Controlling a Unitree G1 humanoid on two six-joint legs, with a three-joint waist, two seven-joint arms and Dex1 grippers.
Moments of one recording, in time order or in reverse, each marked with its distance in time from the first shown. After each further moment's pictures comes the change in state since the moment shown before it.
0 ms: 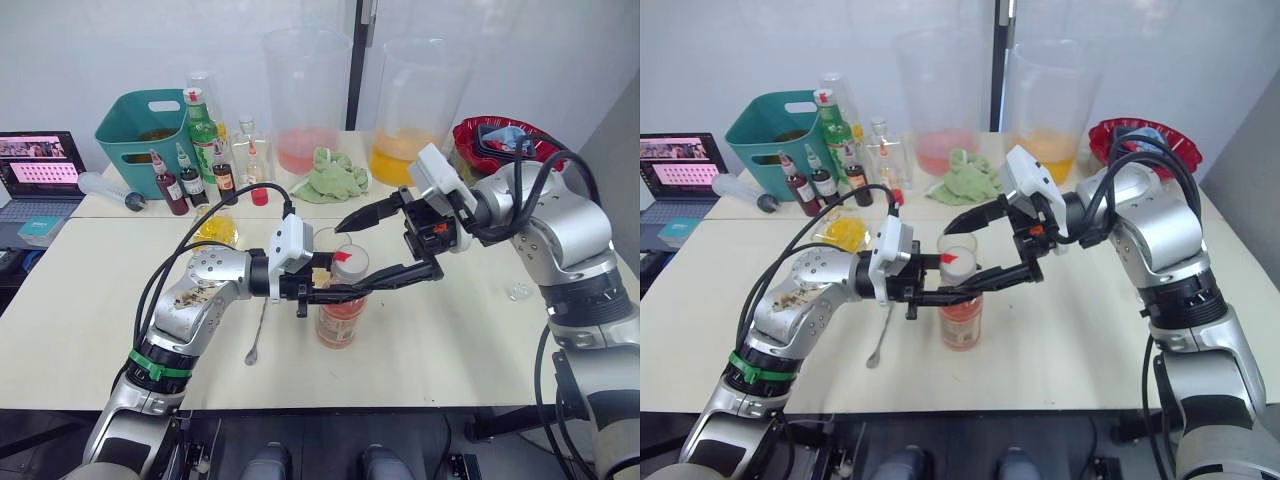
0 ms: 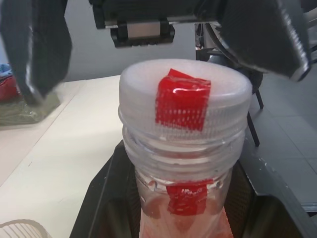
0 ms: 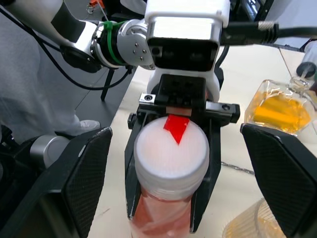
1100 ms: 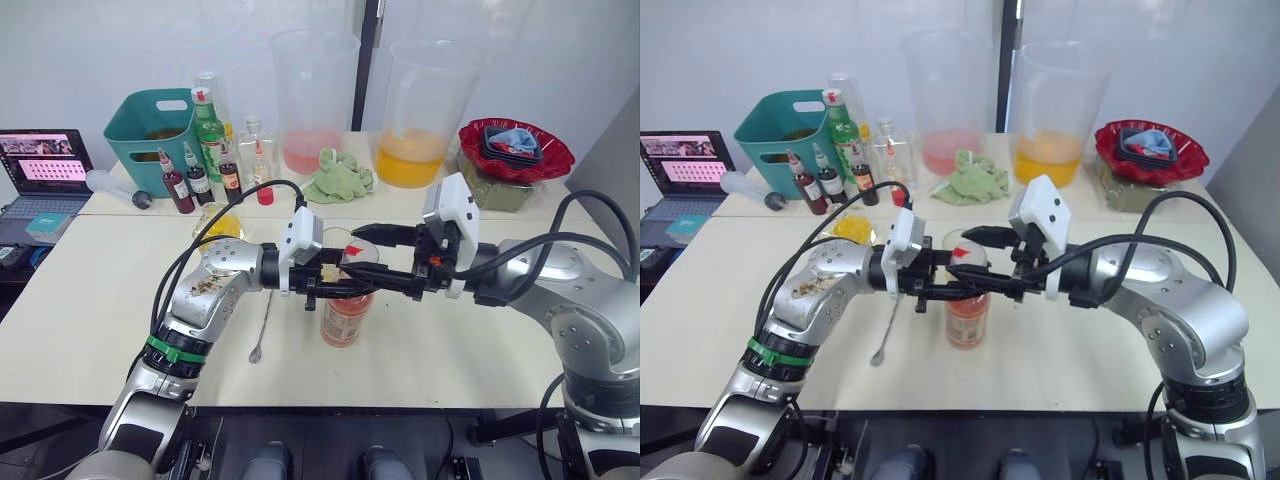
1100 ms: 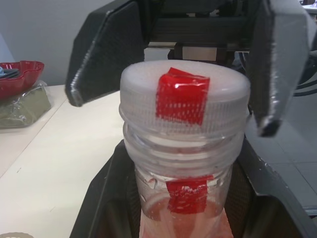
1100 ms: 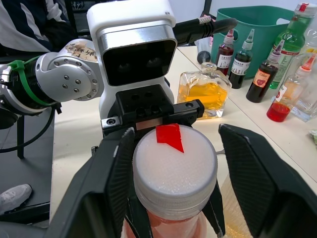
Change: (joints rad) left arm -0.075 -0.049 -0.025 0.128 0.001 -0.030 -0.056; right arm 0.361 0.060 -0.240 -0.522 0.189 0.344 -0.707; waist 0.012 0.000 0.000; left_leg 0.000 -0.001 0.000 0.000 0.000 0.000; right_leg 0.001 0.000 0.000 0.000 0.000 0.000
